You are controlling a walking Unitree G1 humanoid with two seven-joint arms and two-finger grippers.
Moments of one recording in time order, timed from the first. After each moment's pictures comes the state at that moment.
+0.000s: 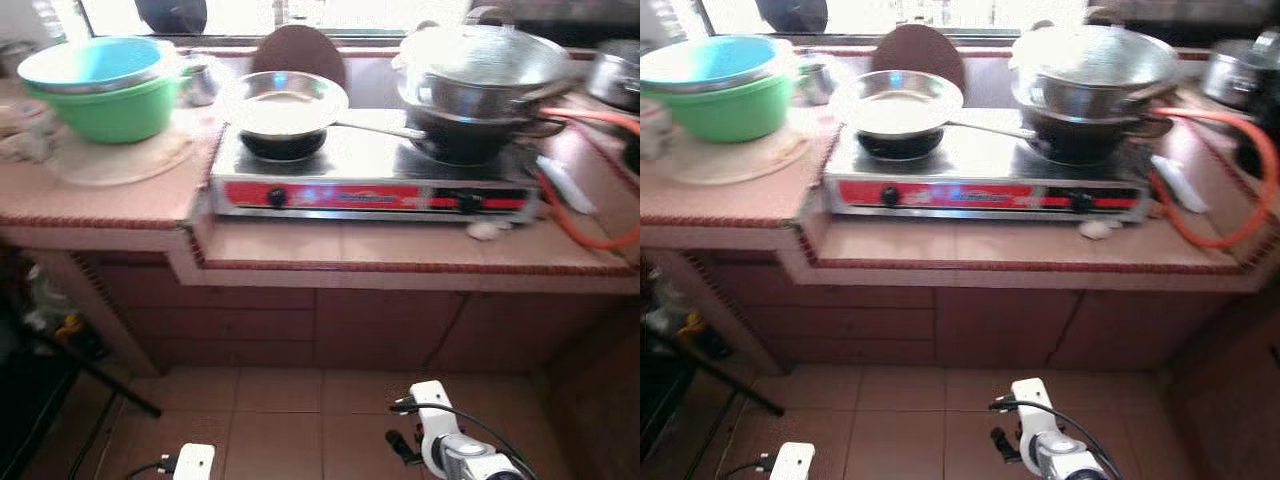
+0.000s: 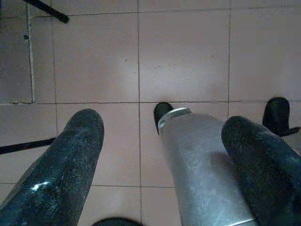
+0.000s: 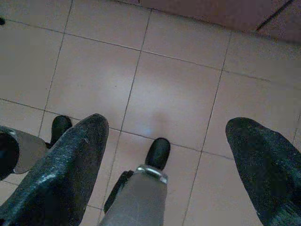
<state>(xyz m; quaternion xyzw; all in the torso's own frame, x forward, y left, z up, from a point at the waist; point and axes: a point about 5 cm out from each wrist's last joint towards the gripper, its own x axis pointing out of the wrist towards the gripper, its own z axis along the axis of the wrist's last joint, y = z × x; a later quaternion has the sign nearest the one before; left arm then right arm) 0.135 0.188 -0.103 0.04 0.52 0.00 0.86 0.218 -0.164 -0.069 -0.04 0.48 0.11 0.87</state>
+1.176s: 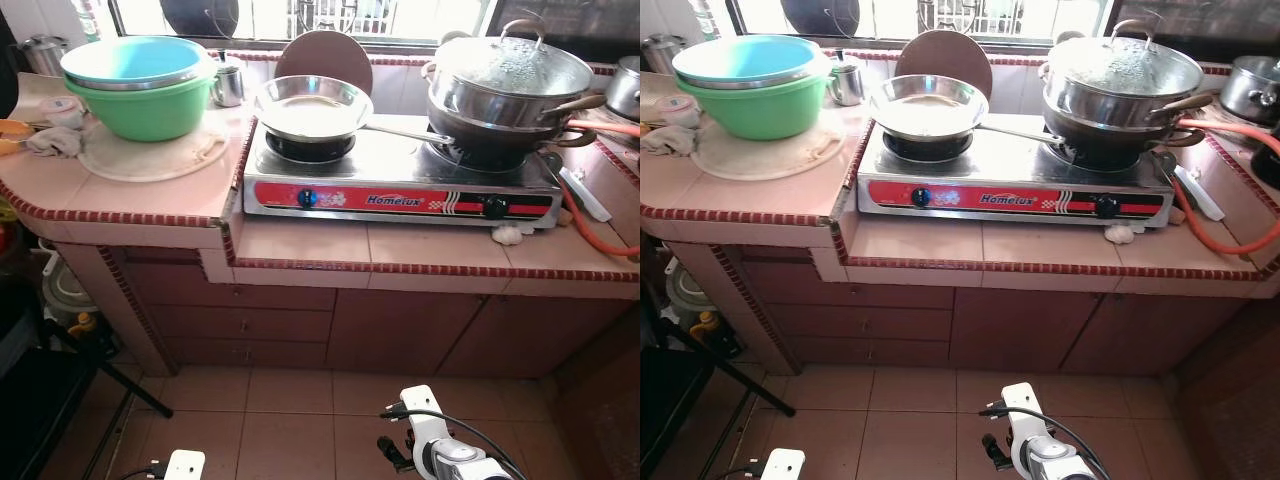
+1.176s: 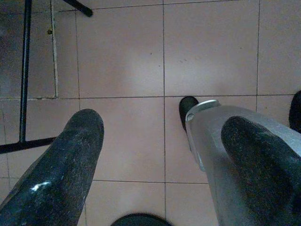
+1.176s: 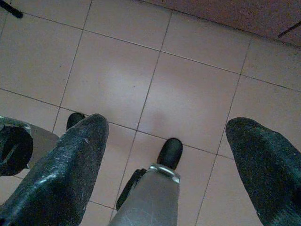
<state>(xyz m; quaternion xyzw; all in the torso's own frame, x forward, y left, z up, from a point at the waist) 0.128 0.198 -0.104 0.07 0.53 0.01 0.85 0.213 -0.155 -0.072 -0.05 0.48 0.13 0.87</state>
